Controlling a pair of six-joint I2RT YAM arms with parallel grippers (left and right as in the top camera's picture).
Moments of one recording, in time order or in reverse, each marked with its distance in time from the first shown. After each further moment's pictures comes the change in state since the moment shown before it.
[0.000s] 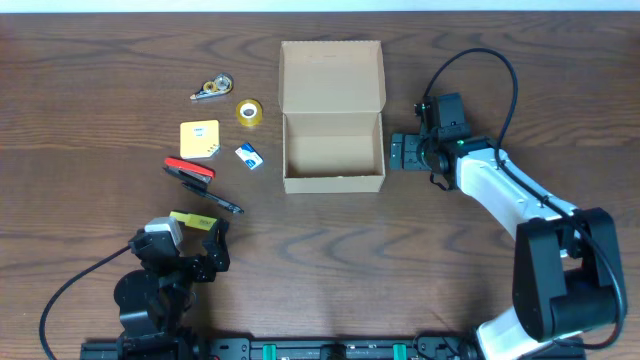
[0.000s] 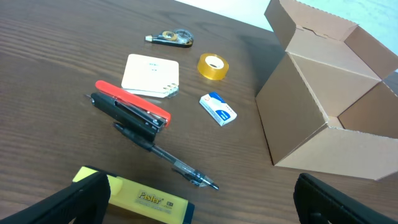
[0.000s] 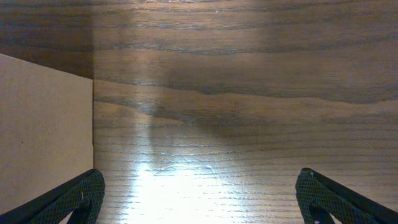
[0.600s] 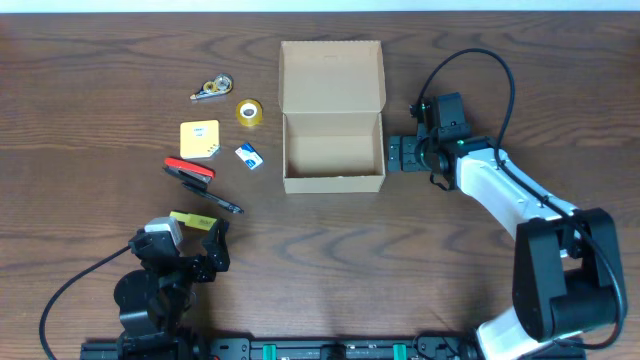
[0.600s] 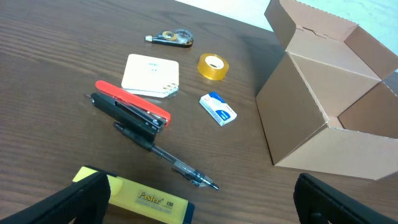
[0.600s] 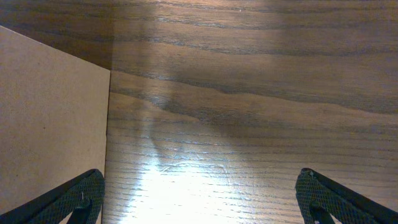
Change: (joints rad) left arm 0.000 0.000 0.000 0.000 0.000 0.000; right arm 0.000 0.000 0.000 0.000 -0.045 -0.057
